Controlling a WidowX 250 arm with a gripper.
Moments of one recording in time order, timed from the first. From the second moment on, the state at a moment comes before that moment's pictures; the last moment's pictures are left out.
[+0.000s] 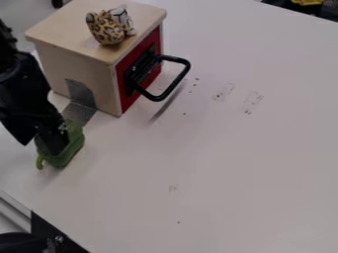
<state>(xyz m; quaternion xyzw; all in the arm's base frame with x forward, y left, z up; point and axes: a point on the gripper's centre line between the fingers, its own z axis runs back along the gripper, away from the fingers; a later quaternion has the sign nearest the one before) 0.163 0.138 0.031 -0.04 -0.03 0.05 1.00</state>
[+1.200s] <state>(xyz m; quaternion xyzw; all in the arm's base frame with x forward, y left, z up) 0.211 0.085 0.101 0.00 -0.02 -0.01 1.00</state>
